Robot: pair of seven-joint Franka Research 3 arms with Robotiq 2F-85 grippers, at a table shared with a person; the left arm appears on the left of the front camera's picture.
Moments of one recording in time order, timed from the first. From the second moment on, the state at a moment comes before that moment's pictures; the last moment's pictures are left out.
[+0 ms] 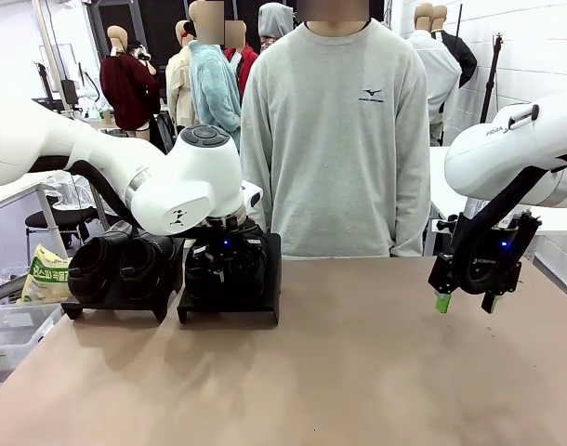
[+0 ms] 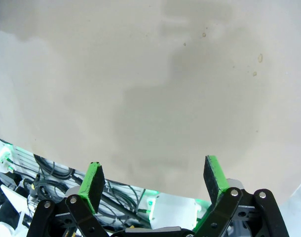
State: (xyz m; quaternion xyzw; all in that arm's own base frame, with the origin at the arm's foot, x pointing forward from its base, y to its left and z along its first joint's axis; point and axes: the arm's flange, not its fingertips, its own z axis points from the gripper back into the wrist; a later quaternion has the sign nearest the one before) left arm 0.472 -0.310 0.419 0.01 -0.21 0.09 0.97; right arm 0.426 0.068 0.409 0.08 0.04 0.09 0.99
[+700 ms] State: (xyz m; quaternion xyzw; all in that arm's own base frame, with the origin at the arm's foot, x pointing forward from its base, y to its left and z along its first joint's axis) left arm 0.469 -0.319 0.436 0.00 -0.22 0.09 0.97; right arm 0.426 0.068 0.409 0.08 0.04 0.09 0.99
